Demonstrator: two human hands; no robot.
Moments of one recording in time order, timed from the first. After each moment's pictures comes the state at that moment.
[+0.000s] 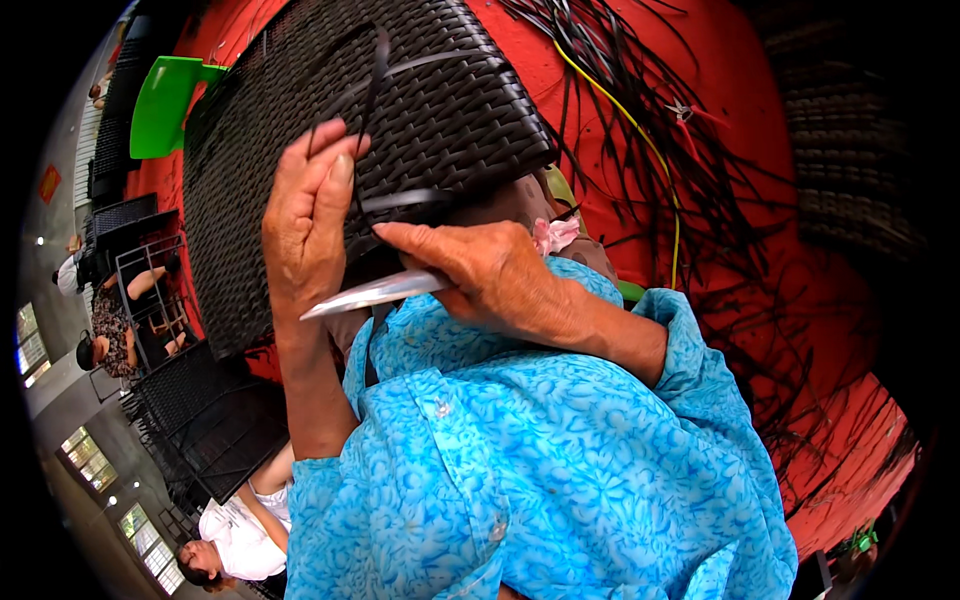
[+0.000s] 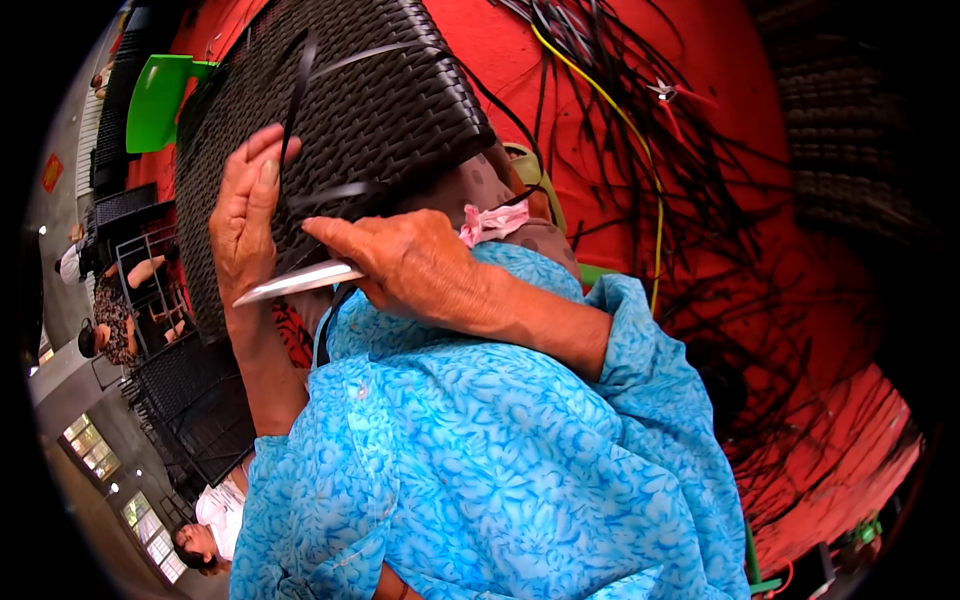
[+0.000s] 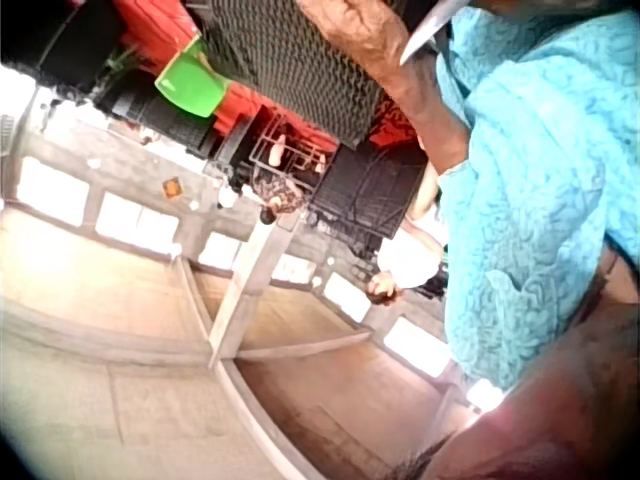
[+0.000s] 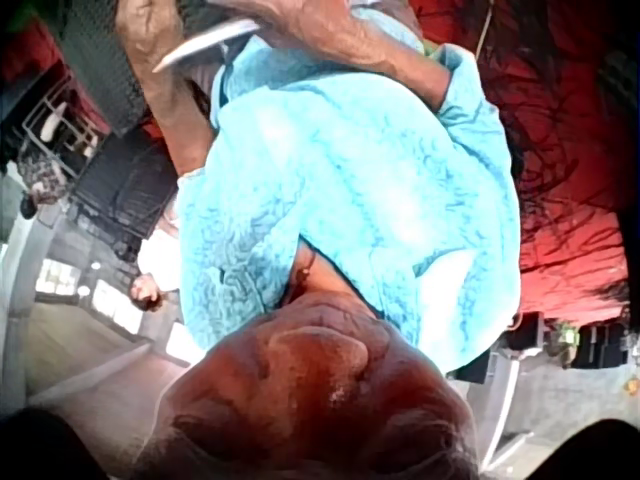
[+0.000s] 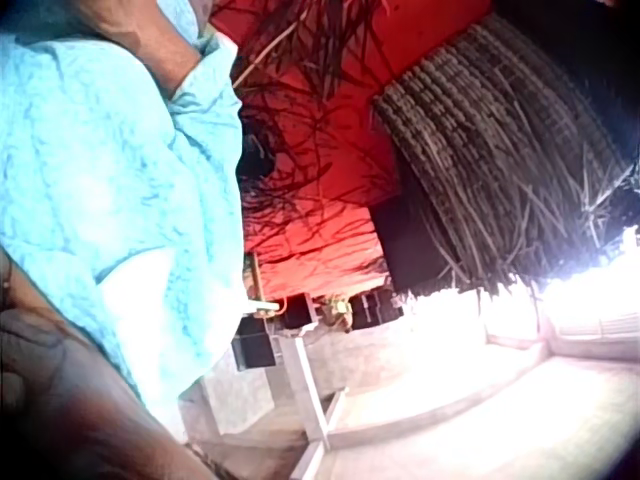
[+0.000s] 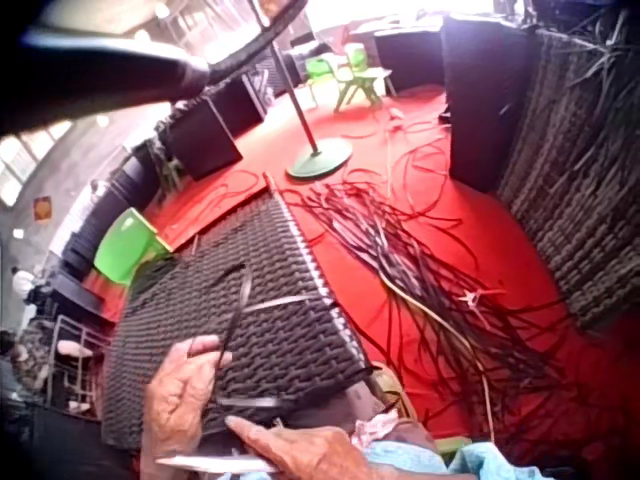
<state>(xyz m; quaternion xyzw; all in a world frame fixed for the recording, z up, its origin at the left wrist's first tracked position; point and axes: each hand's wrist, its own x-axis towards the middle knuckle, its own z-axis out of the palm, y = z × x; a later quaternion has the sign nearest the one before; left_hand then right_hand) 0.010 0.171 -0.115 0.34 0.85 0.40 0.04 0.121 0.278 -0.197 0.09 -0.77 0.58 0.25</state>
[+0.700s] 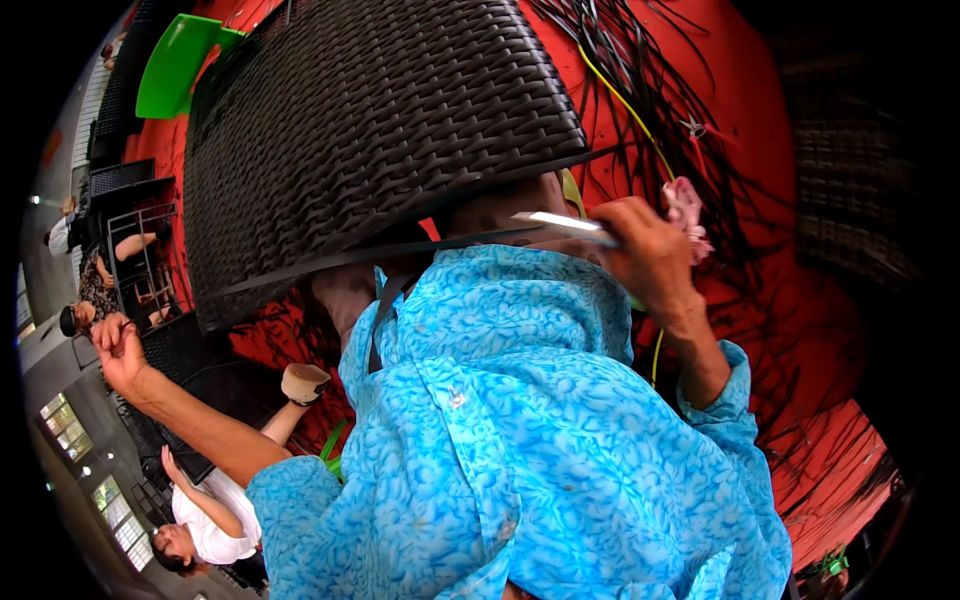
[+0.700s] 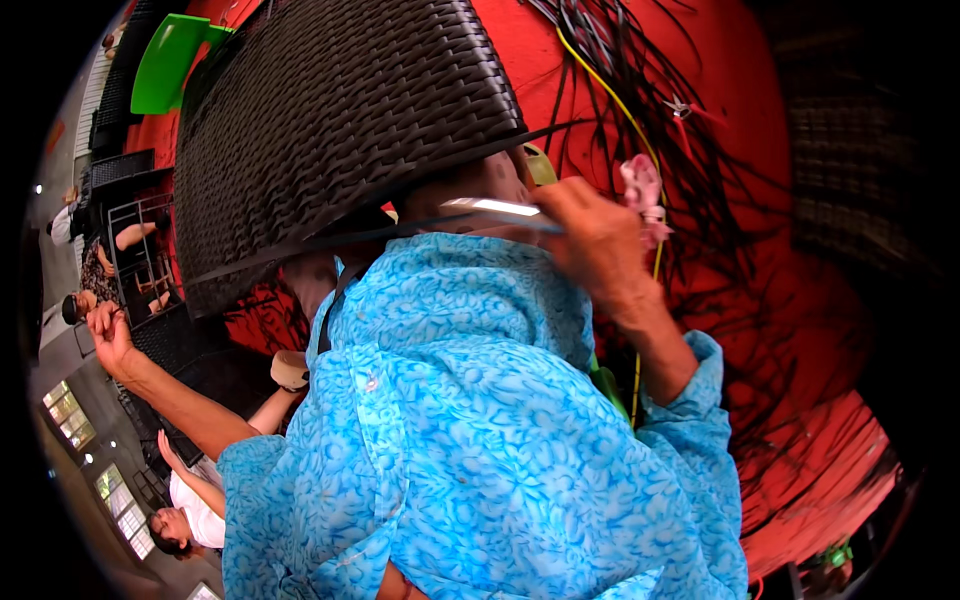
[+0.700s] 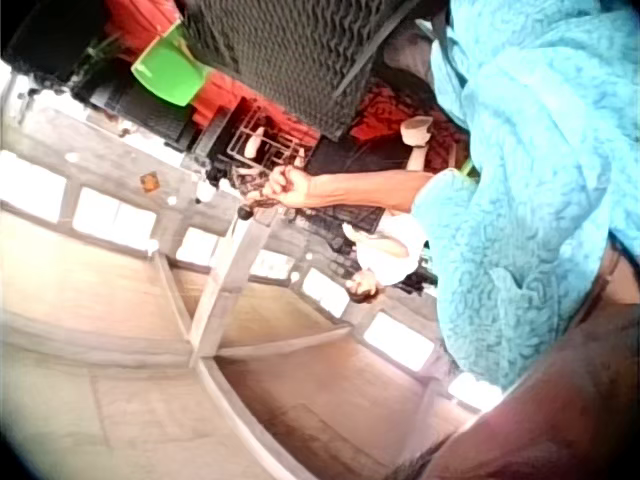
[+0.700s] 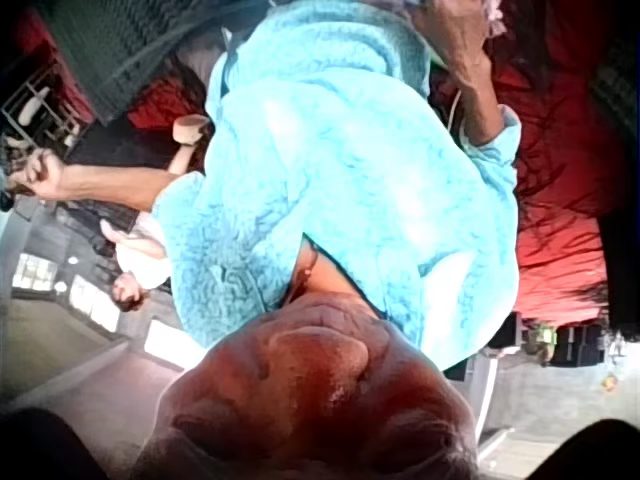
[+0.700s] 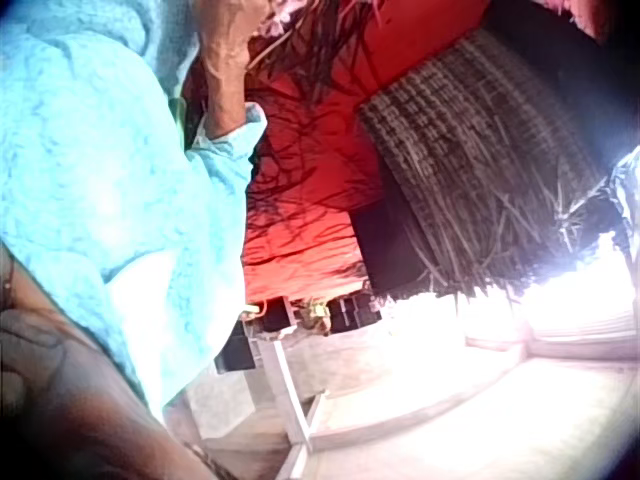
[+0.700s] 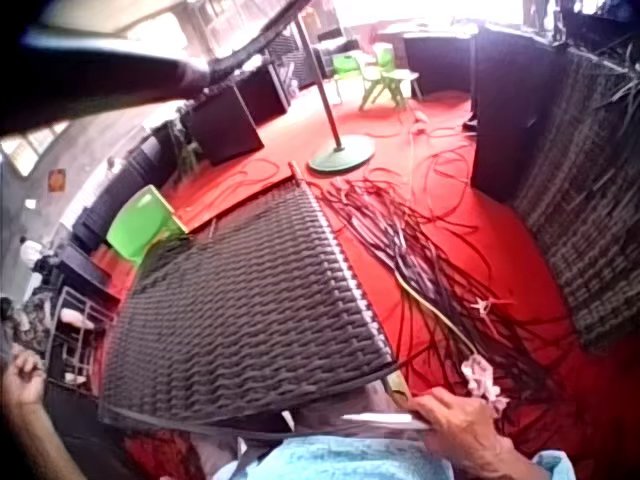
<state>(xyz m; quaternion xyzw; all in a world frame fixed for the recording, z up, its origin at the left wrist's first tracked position) -0.112 -0.202 -0.007 0.04 0.36 0.93 0.02 0.185 0.360 -0.243 -0.05 -0.92 0.35 0.16</state>
